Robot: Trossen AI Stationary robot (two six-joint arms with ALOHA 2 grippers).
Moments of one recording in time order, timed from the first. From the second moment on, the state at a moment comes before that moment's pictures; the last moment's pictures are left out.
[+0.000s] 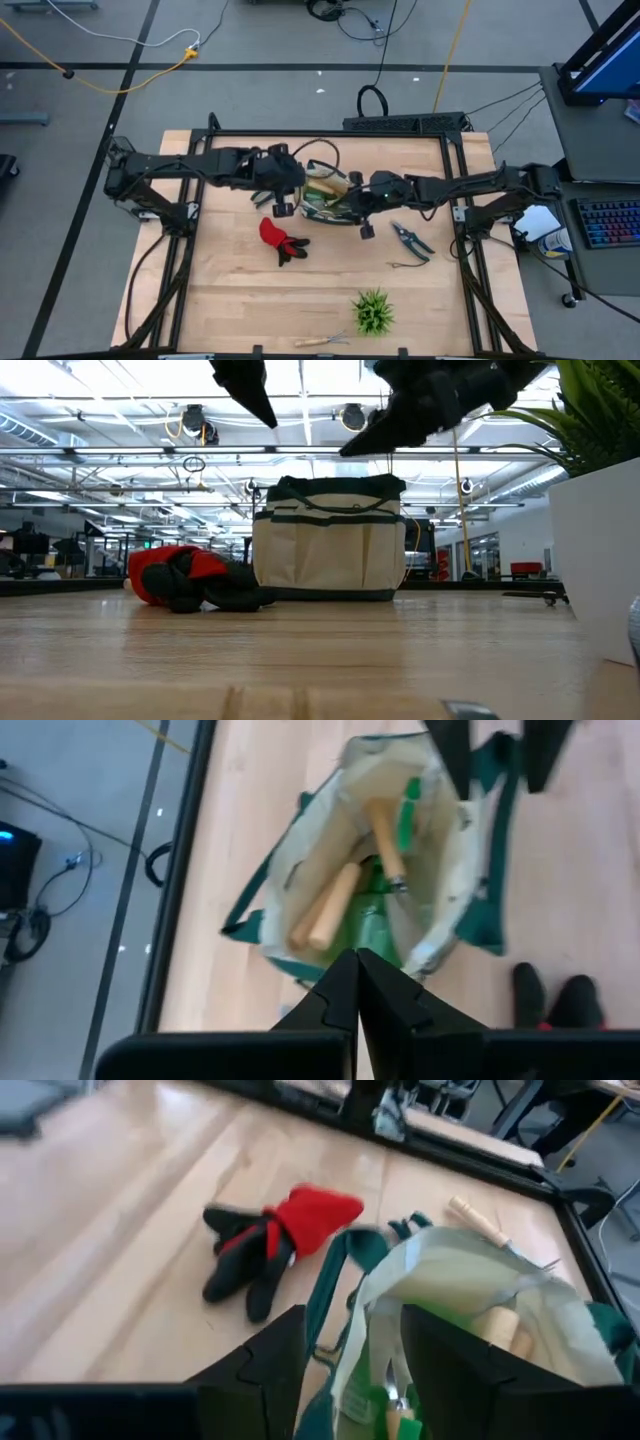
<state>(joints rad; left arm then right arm) 0.04 1.50 1.48 -0.89 -0.27 0.13 -0.06 1.40 0.85 0.11 -0.13 -0.29</state>
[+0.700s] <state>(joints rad) -0.21 1.50 1.46 -0.96 -0.41 -0.01 0.13 1.28 0.85 0.01 -0.13 -0.12</state>
